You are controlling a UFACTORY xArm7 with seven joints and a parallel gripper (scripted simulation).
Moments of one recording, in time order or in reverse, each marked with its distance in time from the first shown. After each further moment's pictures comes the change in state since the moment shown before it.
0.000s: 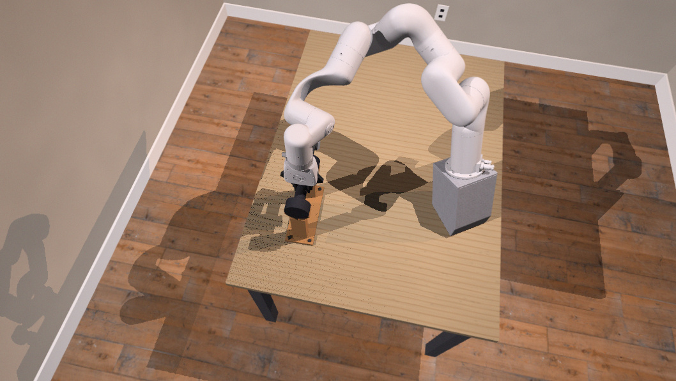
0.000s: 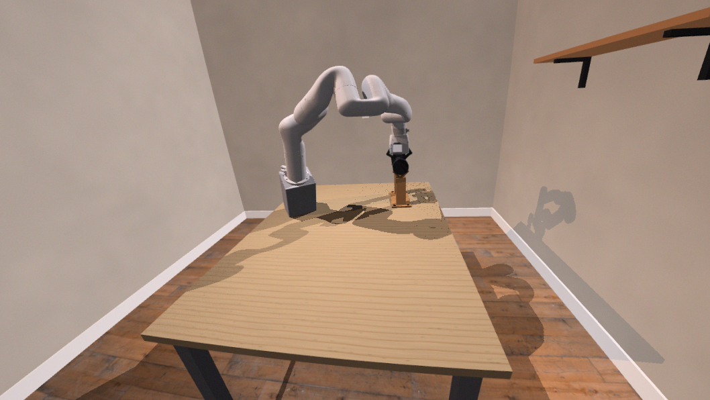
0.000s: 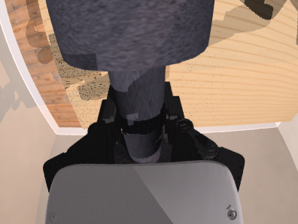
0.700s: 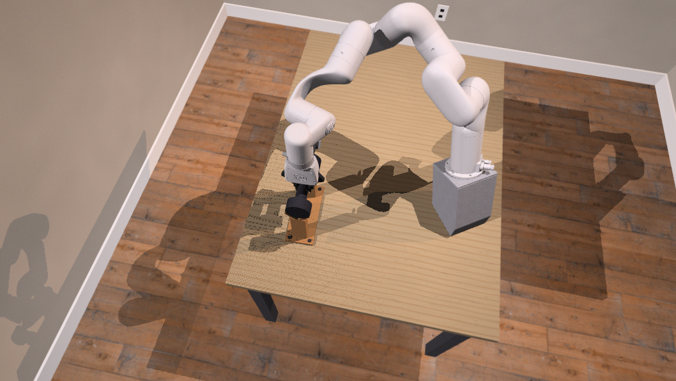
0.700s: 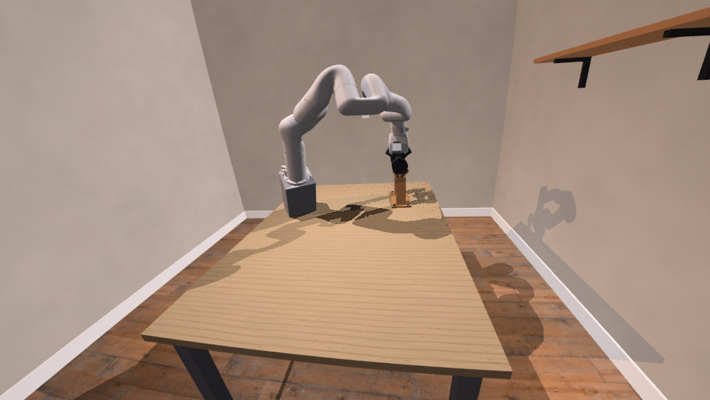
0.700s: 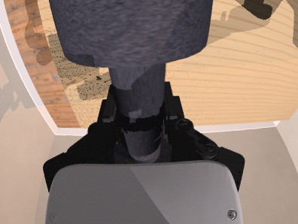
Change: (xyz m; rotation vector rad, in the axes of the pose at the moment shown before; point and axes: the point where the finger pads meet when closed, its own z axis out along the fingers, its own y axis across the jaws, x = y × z) arm 0.000 0.004 -0.006 -0.008 0.003 -0.004
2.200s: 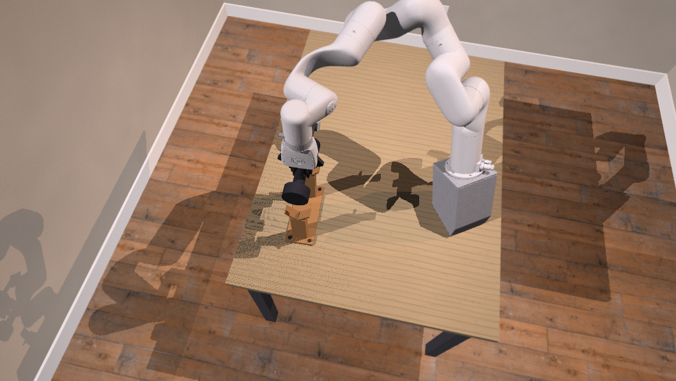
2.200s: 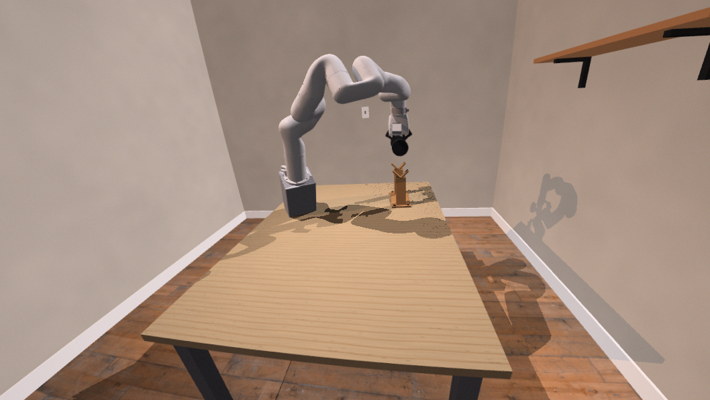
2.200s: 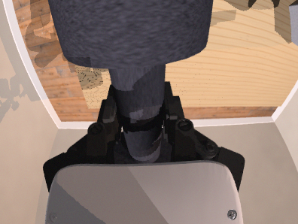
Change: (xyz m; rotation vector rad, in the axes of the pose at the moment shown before) arm 0.001 -0.001 -0.092 0.005 -0.002 0.003
